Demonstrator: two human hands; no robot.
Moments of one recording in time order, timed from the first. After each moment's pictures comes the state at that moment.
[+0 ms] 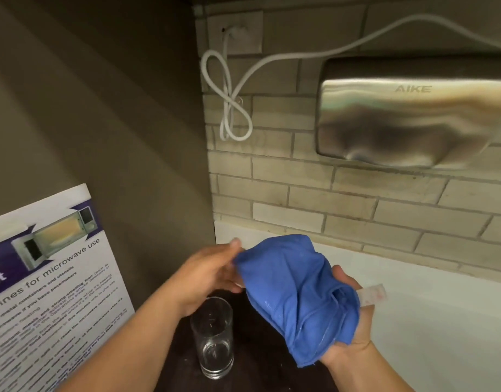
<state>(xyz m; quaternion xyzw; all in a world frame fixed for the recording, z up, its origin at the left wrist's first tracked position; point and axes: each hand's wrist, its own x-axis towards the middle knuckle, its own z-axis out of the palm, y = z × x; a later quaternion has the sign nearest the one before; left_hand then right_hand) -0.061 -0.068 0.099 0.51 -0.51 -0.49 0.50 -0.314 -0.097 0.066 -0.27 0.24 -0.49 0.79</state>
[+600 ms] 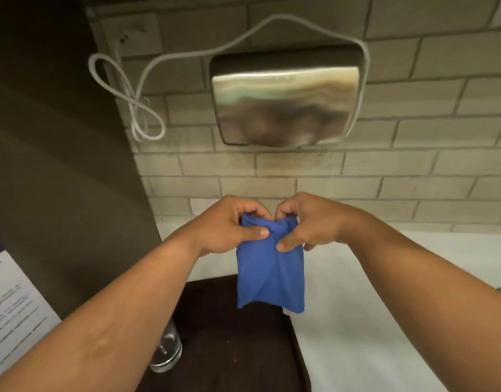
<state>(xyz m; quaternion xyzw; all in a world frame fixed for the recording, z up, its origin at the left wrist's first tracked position) -0.194 -0.131 0.165 0.42 -0.77 -0.35 0.32 -0.408 -0.146 0.189 -0.79 0.48 -0.12 0.36</state>
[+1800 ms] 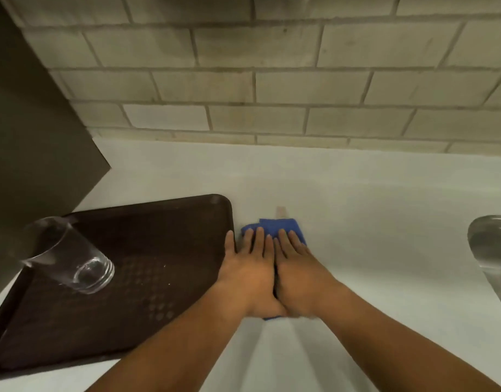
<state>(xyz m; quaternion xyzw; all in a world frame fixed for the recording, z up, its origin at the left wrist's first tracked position) -0.363 -0.081 -0.063 0.60 -0.78 -0.08 -0.13 -0.498 -0.098 -0.069 -0.86 0.48 0.07 0.15</state>
